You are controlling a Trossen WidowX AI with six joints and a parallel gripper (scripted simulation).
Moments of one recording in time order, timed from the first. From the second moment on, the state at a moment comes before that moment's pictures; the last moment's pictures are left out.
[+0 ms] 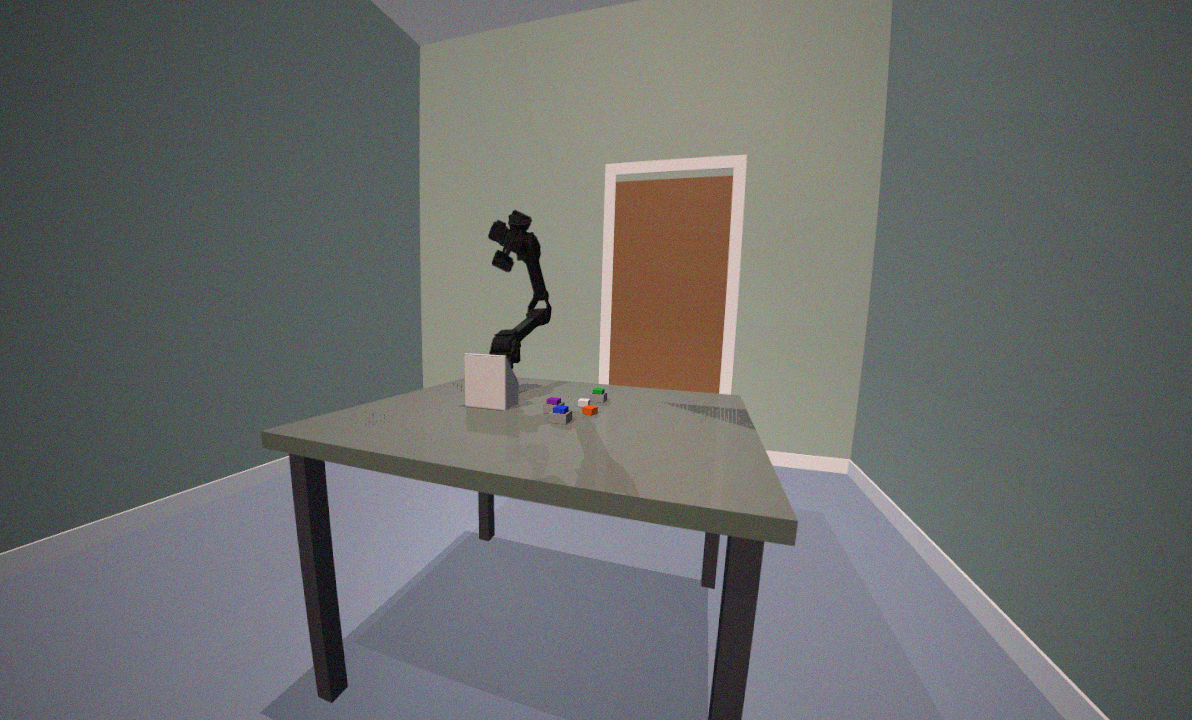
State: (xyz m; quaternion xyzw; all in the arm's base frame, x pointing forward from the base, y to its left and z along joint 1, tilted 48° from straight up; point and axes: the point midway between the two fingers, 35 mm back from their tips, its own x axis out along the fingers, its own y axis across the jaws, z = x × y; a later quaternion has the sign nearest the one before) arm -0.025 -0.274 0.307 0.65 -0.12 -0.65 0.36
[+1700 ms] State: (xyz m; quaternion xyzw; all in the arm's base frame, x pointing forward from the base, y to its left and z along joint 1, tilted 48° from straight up) arm 0.300 0.062 0.123 0.33 0.62 0.24 0.67
